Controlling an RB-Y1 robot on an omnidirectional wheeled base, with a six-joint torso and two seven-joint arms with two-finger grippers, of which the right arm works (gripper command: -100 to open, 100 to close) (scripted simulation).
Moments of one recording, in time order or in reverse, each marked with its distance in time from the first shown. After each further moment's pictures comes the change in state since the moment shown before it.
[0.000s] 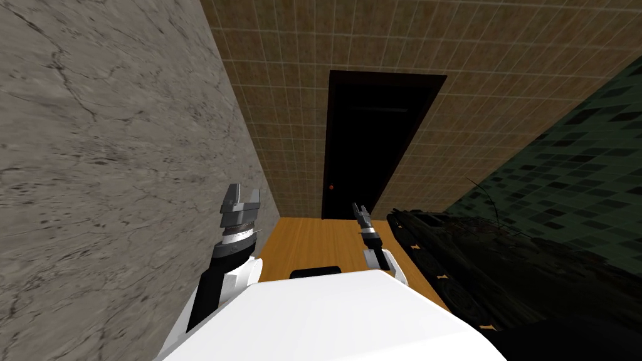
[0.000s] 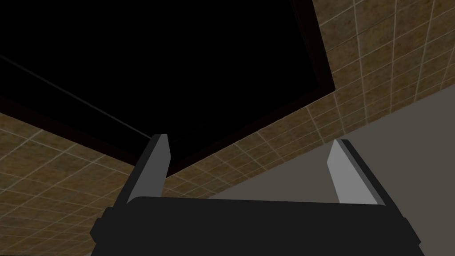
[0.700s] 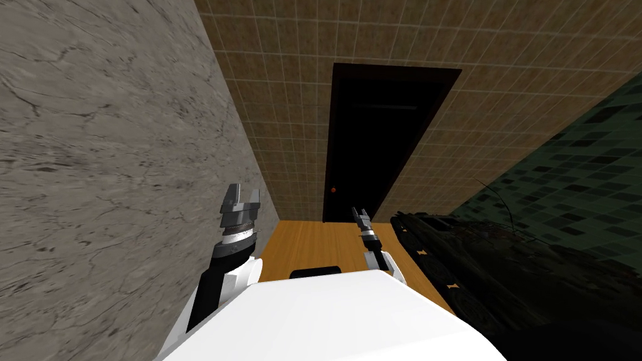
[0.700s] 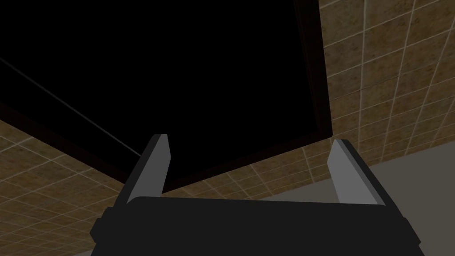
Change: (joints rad) arm -0.045 -0.006 -0.042 0.162 0.034 -0.042 0.109
